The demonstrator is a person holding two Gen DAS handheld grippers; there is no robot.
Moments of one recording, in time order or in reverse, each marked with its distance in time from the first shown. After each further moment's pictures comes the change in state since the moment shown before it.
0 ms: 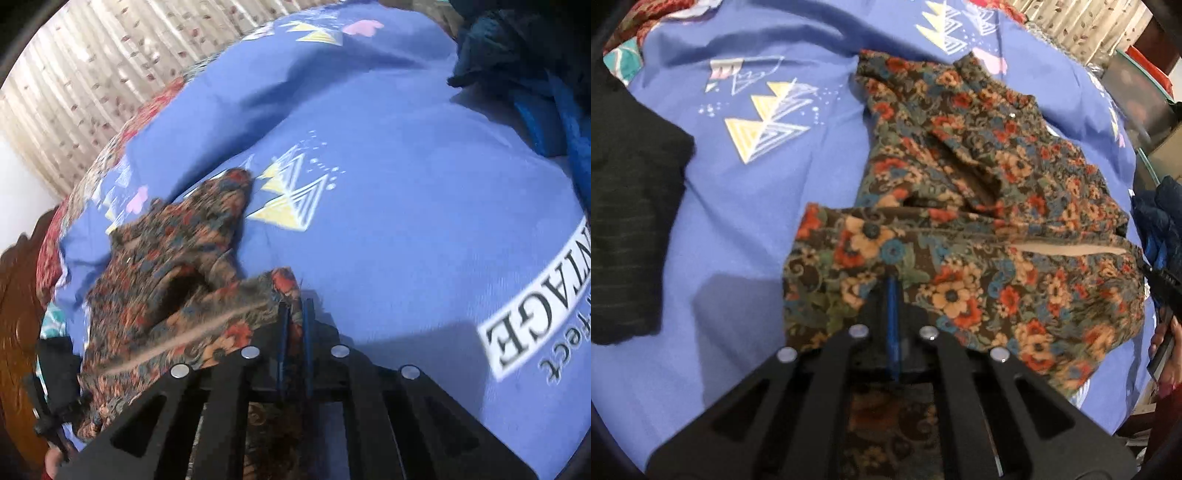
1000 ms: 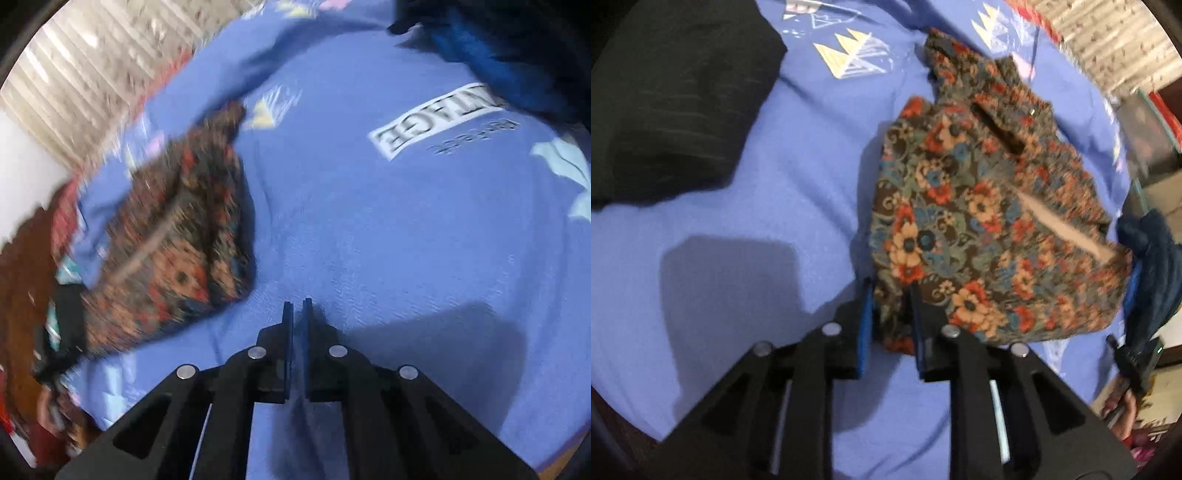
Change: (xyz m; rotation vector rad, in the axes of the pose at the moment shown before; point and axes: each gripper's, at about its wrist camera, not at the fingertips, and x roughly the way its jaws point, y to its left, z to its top) left arm -0.045 0.062 -0.061 -0.227 0.094 -0.101; right arm -0.086 -0.044 -0.101 0.017 0.101 0.053
